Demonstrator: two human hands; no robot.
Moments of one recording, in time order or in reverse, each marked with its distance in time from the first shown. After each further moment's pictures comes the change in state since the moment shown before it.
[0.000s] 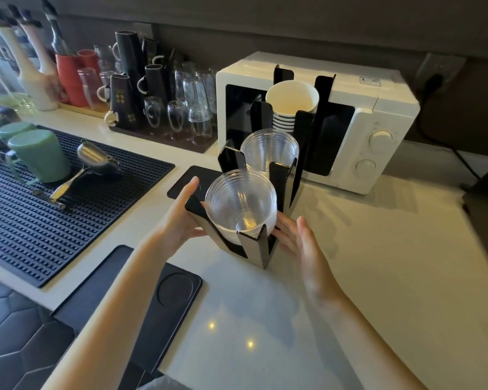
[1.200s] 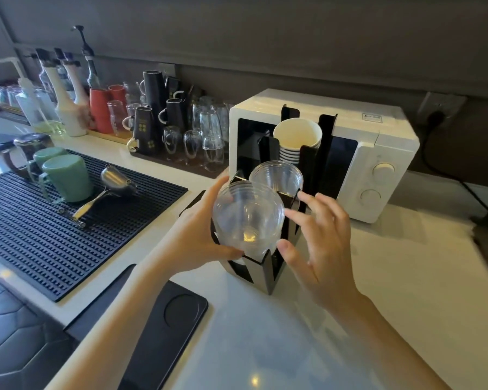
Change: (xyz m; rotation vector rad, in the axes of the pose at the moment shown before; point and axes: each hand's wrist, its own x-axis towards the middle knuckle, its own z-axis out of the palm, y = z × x) left_hand -0.070 0.045 0.026 0.857 0.079 0.614; right_hand 0.010 -0.039 -0.013 -0.984 0.371 -0.834
